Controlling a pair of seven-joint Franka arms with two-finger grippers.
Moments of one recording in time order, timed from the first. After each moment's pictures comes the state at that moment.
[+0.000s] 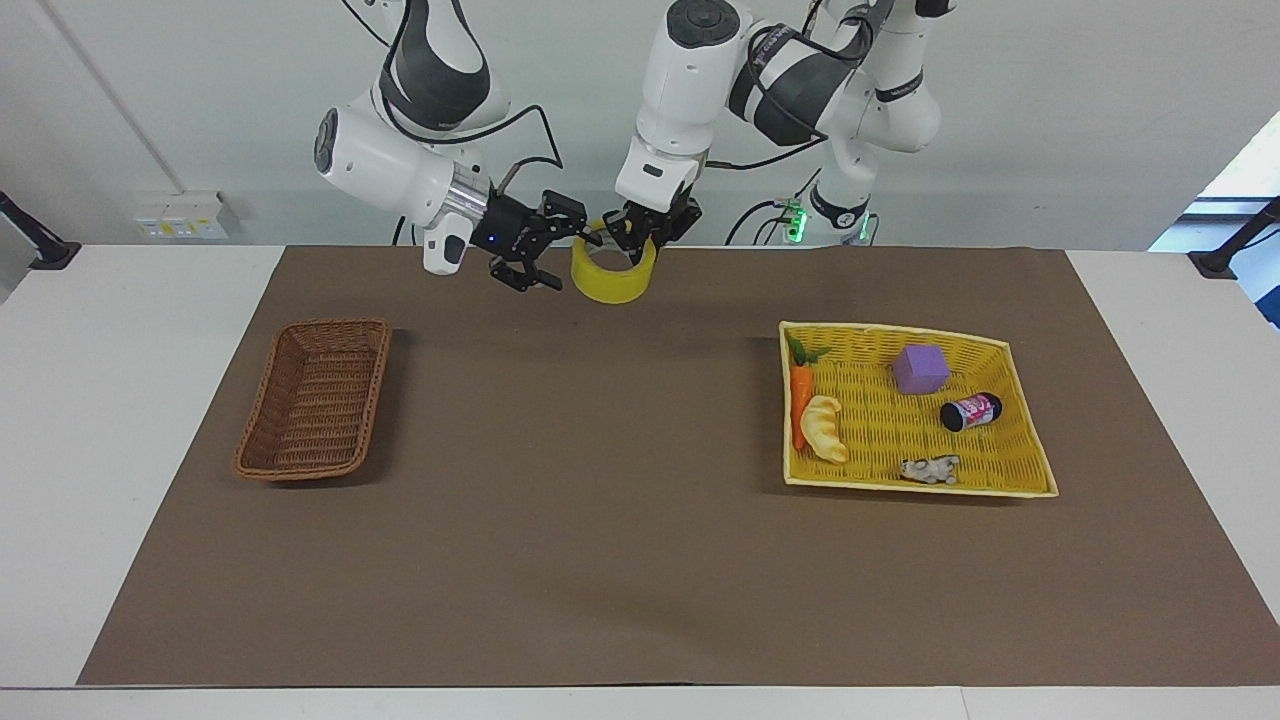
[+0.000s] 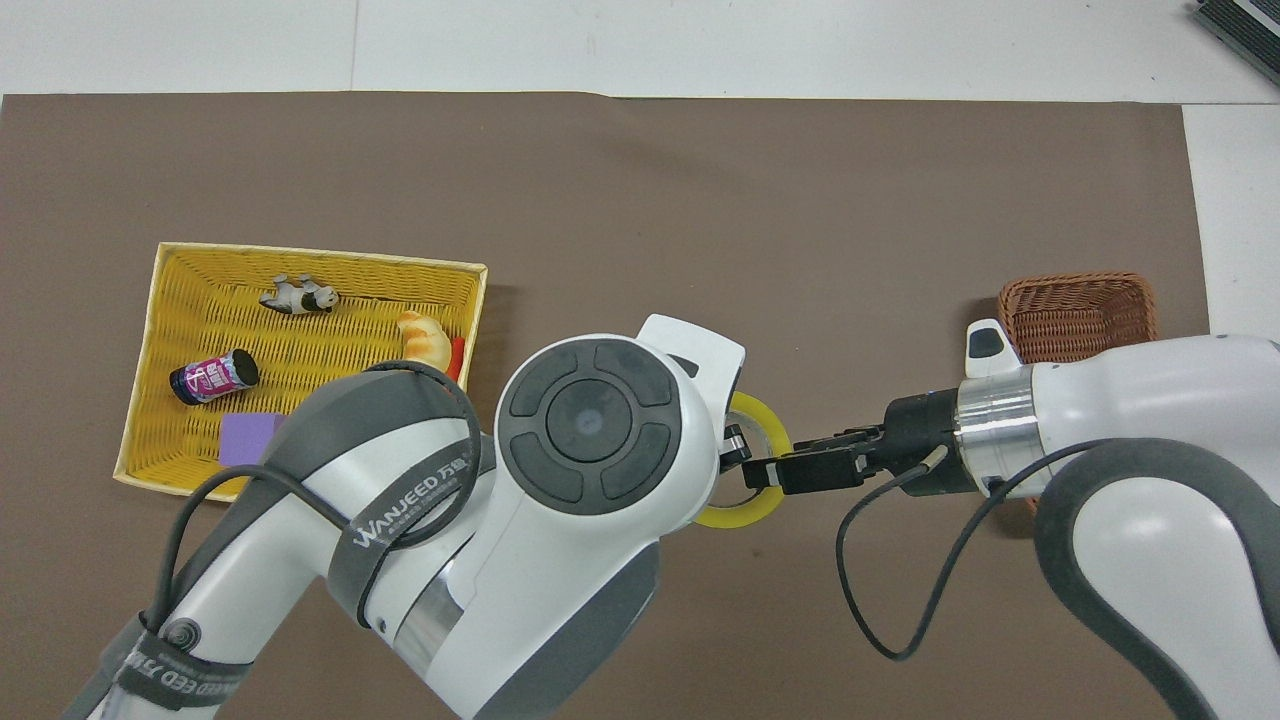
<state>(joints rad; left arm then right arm) -0.65 0.14 -0.16 -1.59 -0.15 1.78 -1.08 0.33 -0.19 -0.11 -2.19 0.89 1.92 -0.39</state>
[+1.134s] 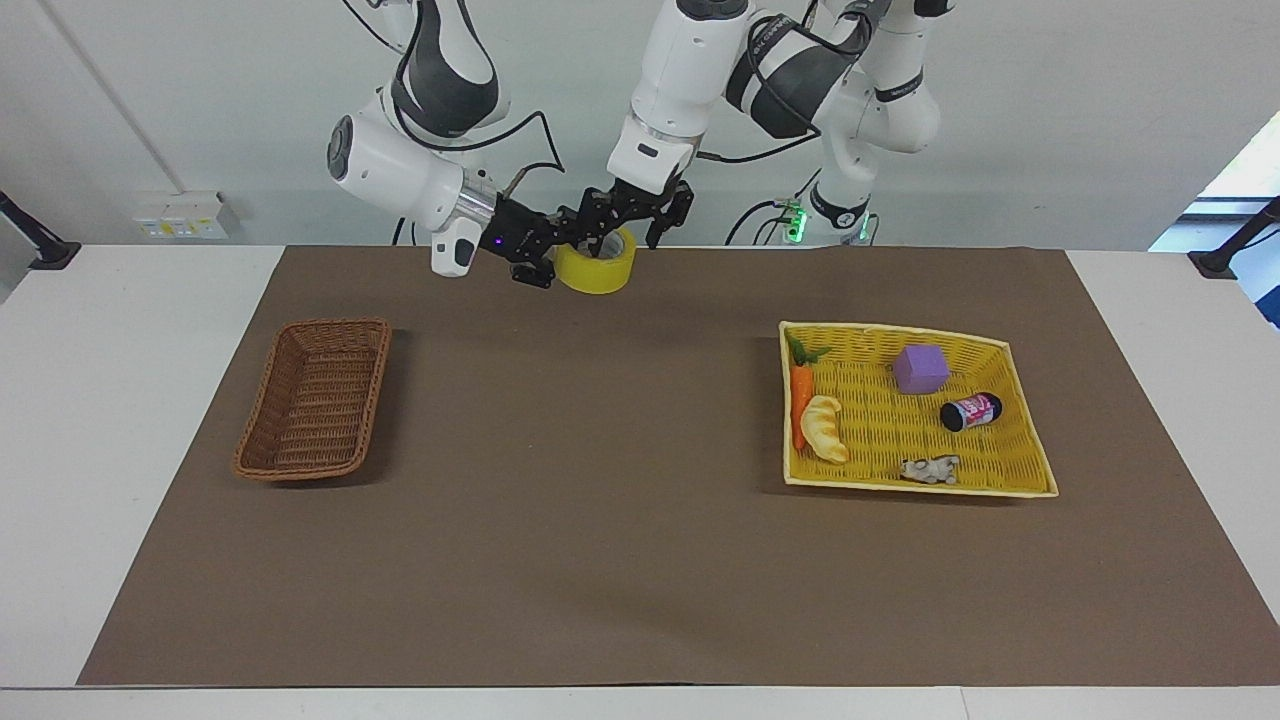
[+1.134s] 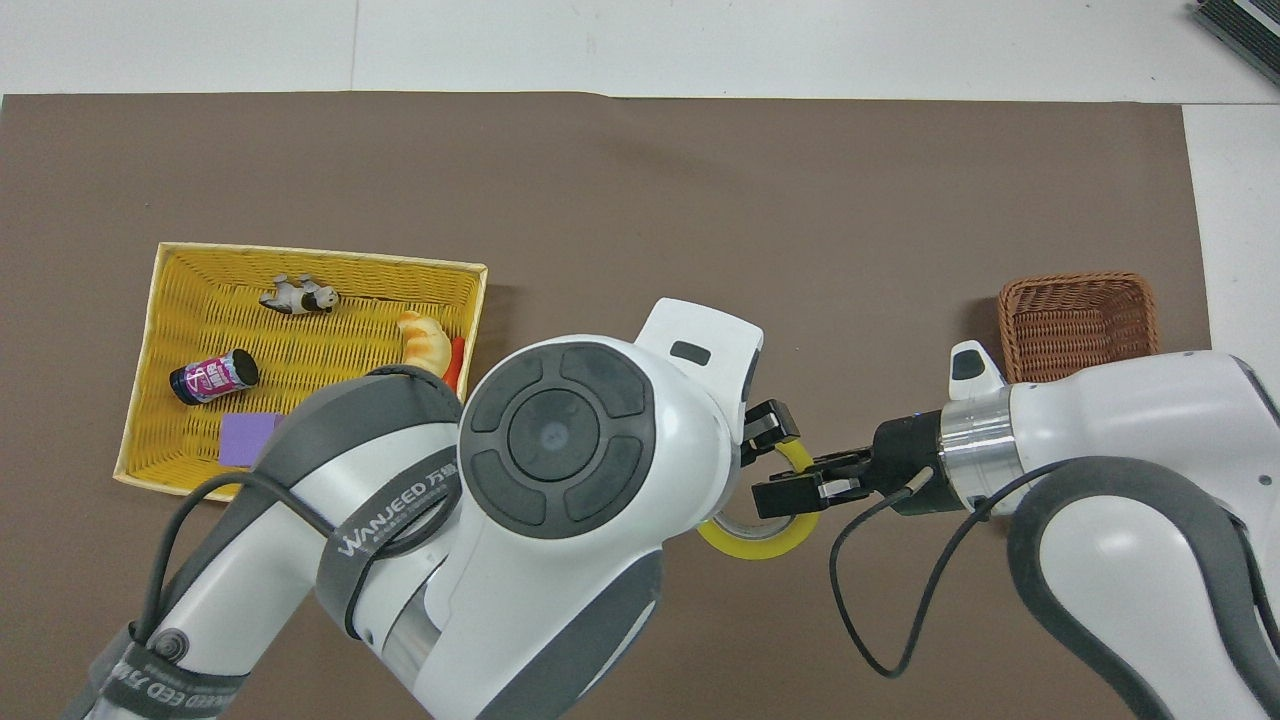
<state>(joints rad) -0.66 0.13 -0.15 -1.57 -0.21 1.87 -1.10 0.33 -0.20 -0.11 -2.24 0.85 1.92 -0.39</state>
